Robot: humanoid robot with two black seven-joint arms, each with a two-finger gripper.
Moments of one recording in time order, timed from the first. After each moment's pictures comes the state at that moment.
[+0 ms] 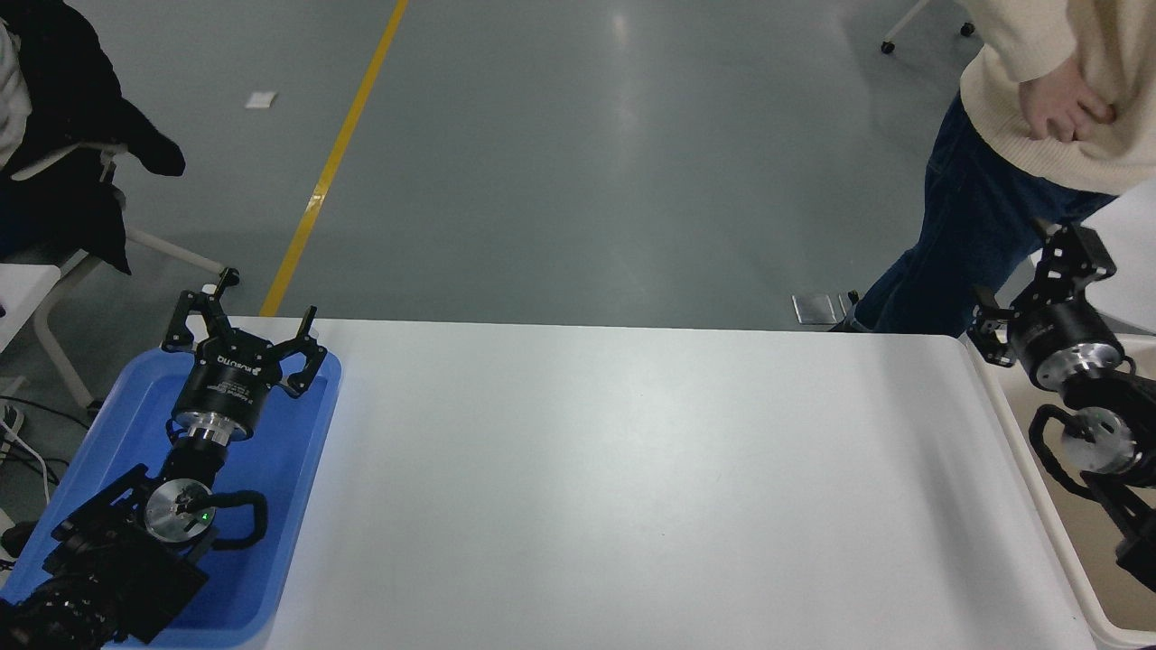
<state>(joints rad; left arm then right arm) -0.60 0.23 -0.89 -0.31 -0.14 -0.79 -0.37 0.47 -0.44 0.97 0.79 -0.26 0.12 0.38</state>
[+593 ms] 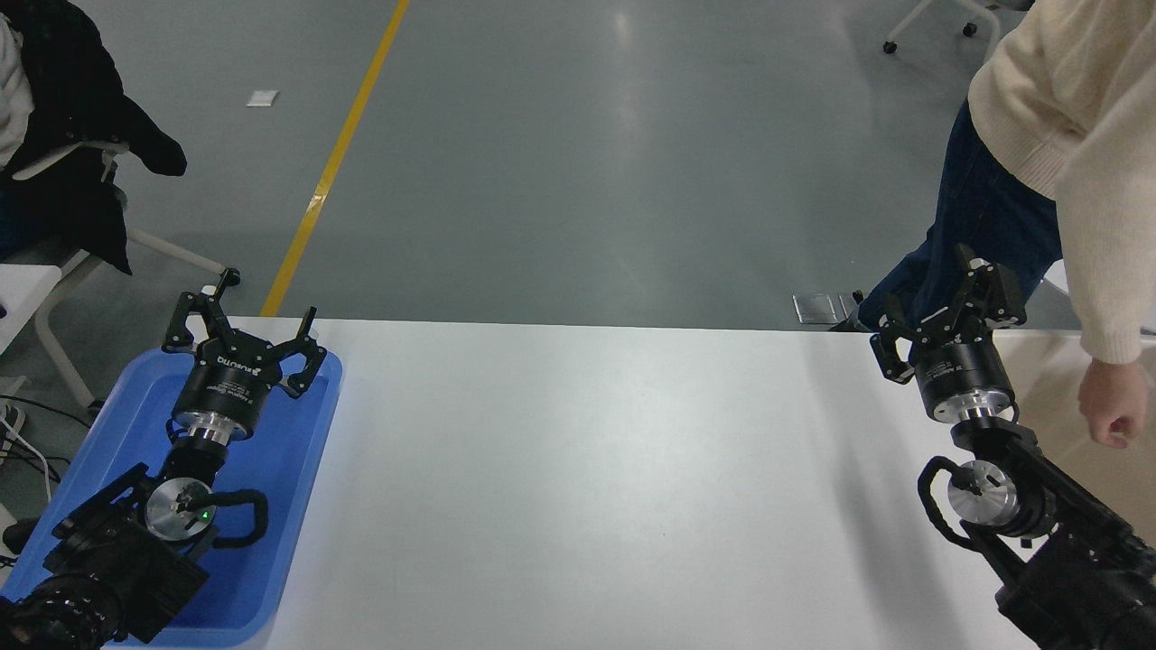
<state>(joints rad) -0.60 0.23 -0.89 -0.31 -0.14 -0.79 -0.37 0.38 -0.26 1.00 0.80 -0.31 0.13 0.55</state>
